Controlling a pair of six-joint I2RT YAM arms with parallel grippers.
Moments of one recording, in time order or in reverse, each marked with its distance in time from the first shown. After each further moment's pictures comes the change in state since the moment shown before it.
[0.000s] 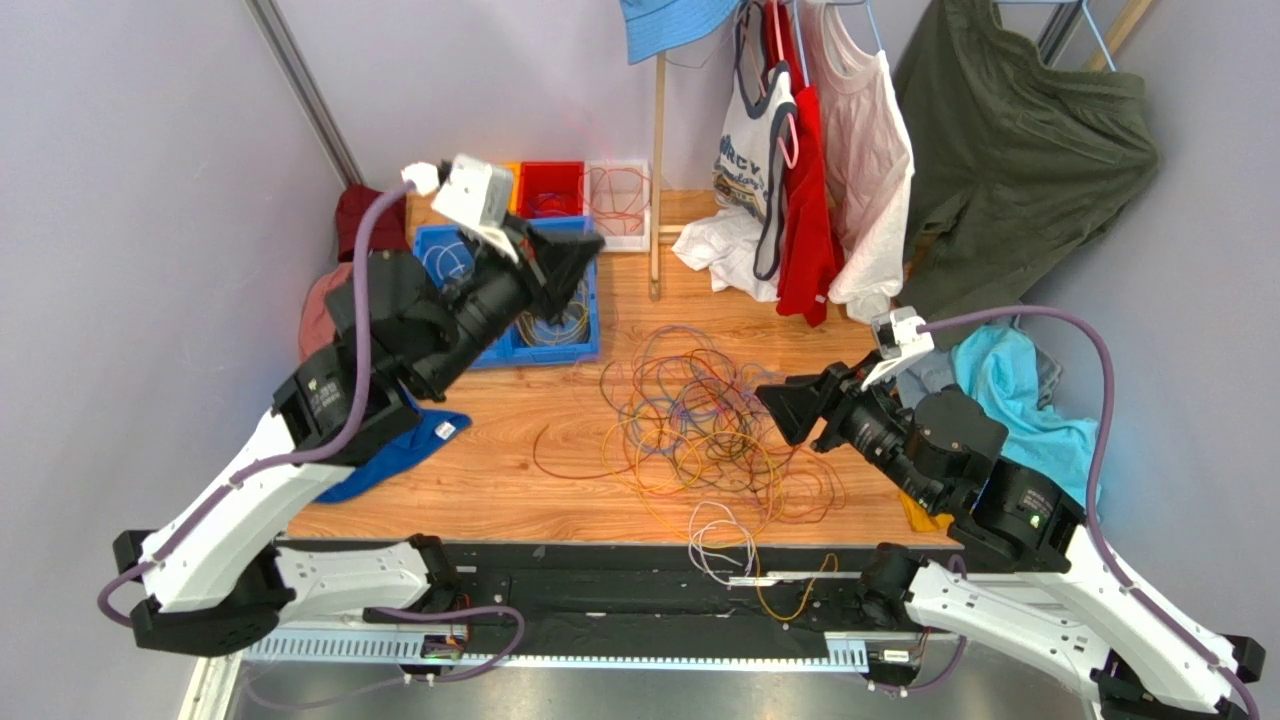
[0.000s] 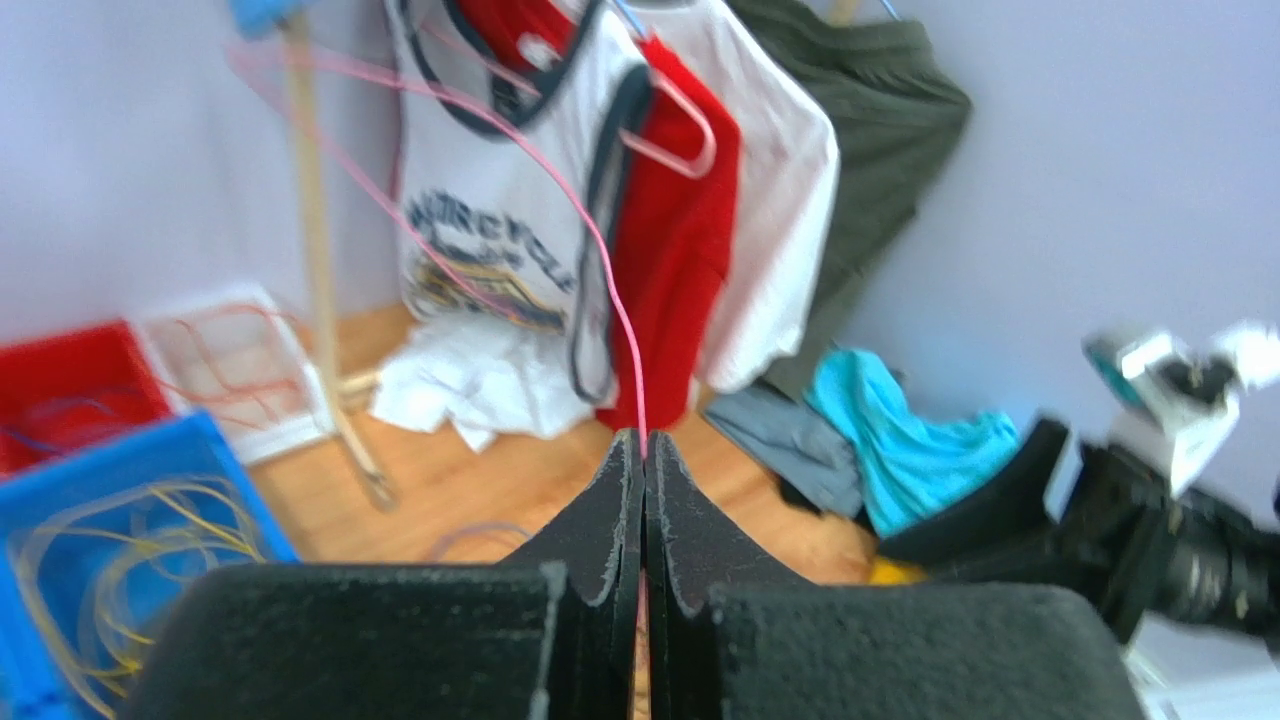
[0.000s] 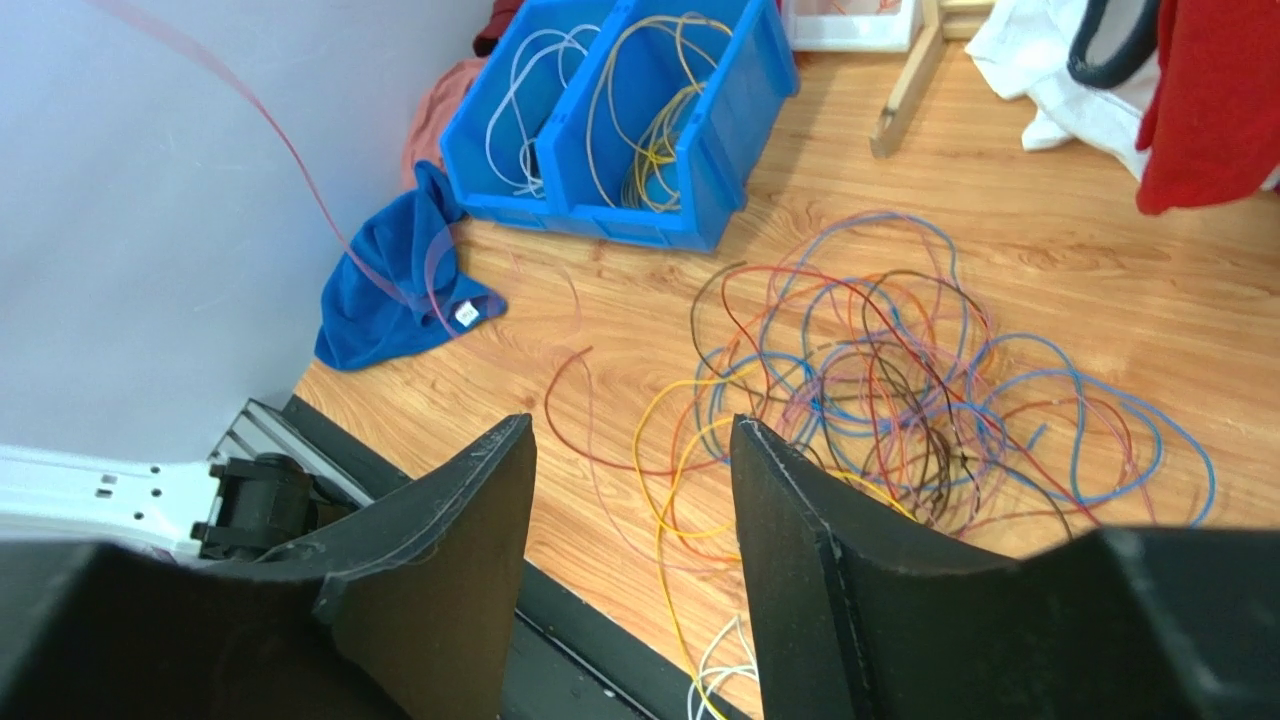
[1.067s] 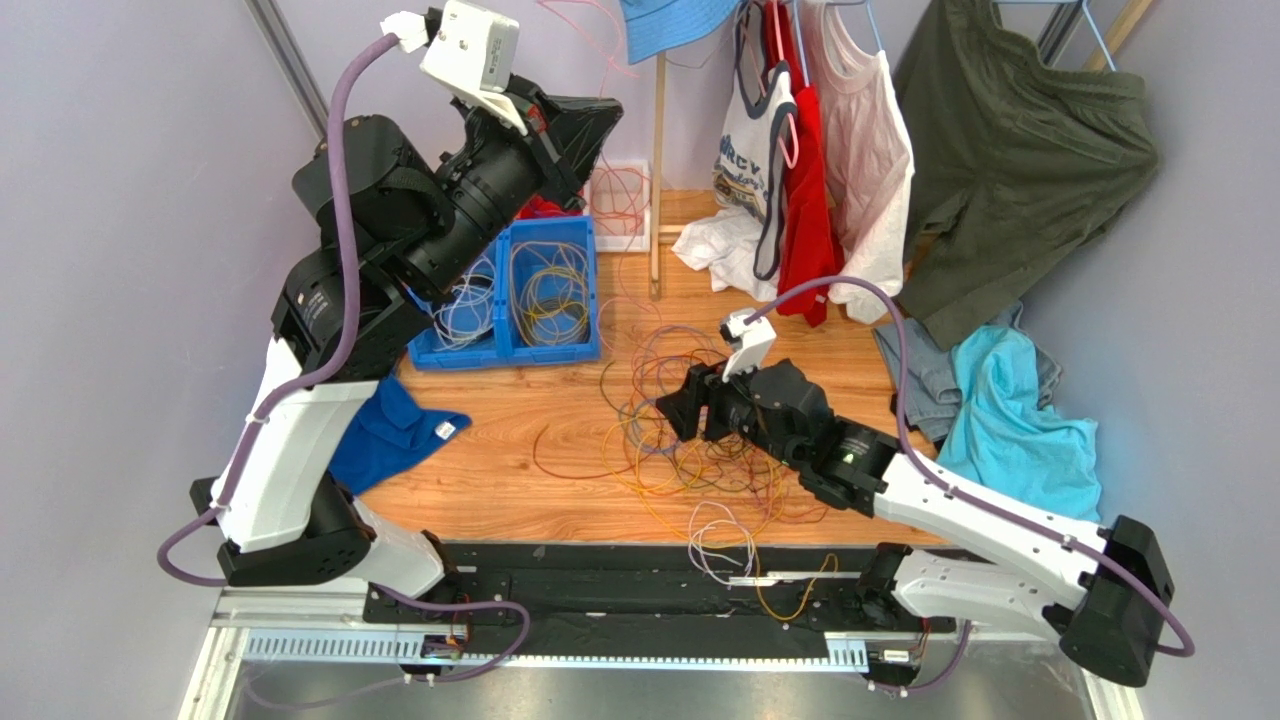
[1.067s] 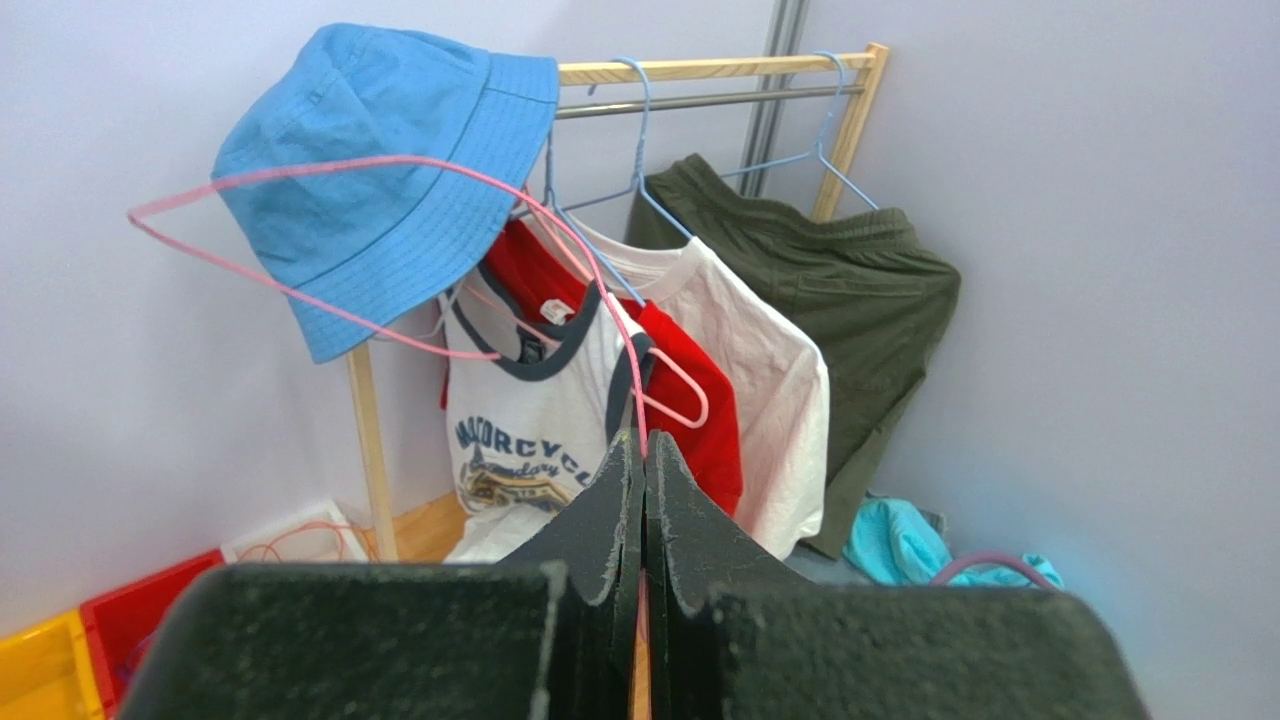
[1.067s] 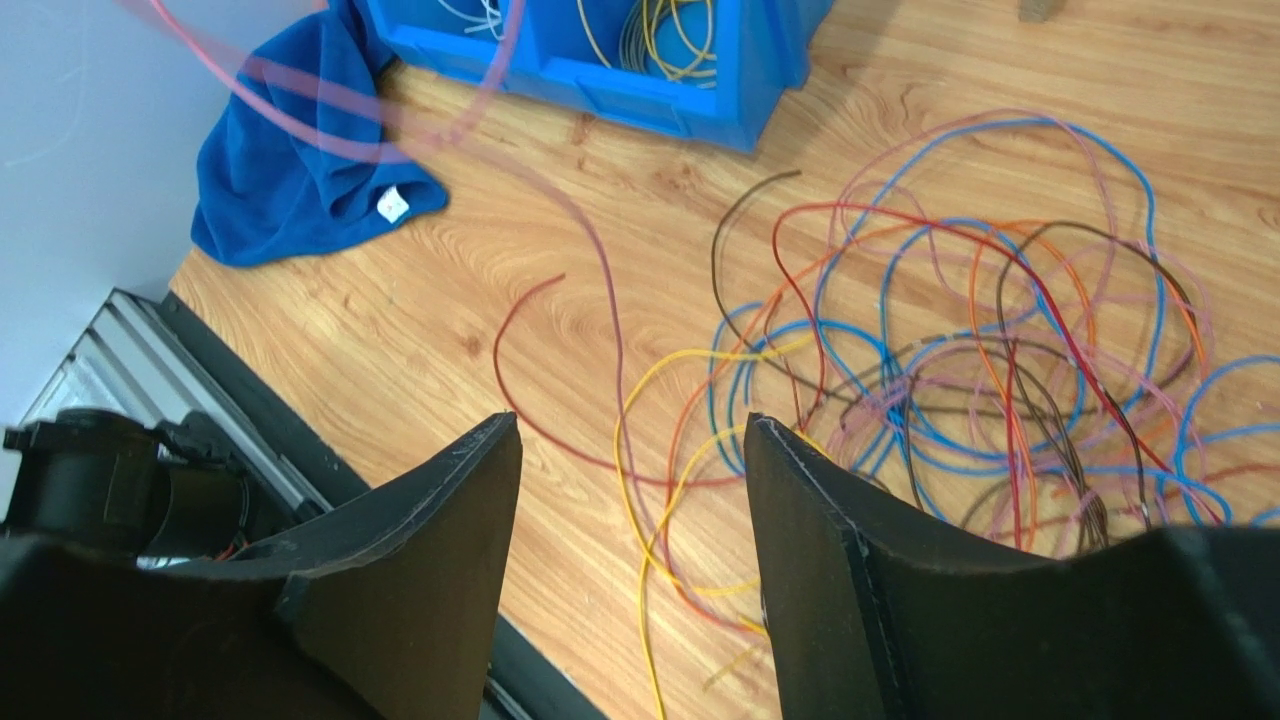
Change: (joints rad) left arm 0.076 0.426 0.800 -0.200 0.063 0.161; right arm 0.000 0.401 -0.241 0.478 -0.126 -0.028
